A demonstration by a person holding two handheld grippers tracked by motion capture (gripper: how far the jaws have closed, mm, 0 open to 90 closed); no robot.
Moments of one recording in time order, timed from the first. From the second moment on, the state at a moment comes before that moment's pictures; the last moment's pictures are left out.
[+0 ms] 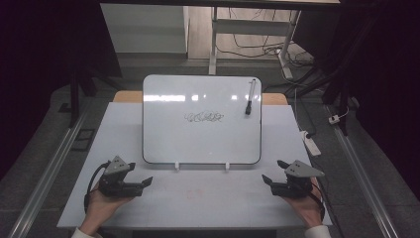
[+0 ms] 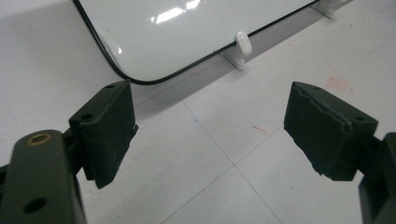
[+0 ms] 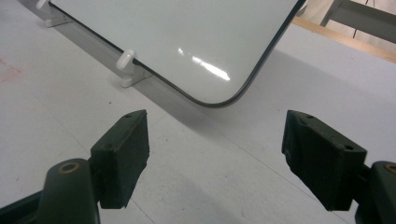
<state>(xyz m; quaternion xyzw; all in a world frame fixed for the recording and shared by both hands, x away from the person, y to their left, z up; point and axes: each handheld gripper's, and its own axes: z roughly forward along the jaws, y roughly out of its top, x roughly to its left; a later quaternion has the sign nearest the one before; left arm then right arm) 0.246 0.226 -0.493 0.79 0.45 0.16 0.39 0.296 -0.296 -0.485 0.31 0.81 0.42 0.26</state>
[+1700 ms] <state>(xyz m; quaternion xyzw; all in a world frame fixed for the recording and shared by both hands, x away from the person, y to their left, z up) 0.245 0.220 -0.493 0.80 0.43 0.16 0.39 0.398 -0.237 -0.363 0.42 0.74 0.44 0.29</state>
